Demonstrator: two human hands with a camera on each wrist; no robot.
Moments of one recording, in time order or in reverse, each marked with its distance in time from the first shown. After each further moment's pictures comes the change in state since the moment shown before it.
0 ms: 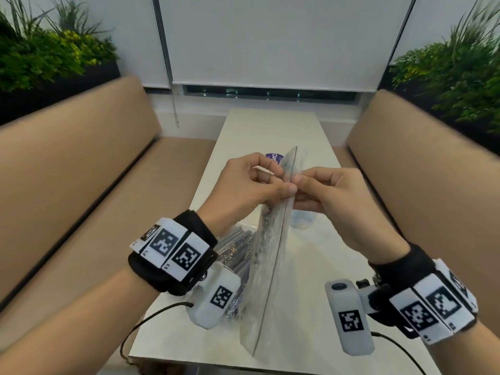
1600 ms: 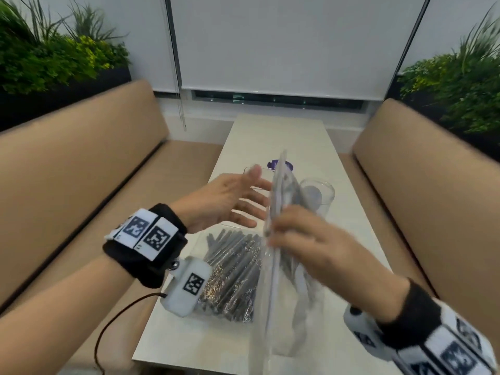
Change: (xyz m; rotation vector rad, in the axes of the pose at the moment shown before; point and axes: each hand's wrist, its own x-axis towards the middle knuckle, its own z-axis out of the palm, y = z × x) left_hand 0.004 -0.006 -0.051 0.036 -0.331 -0.223; right_hand -0.033 0.012 0.011 -1.051 -0.382 -0.746
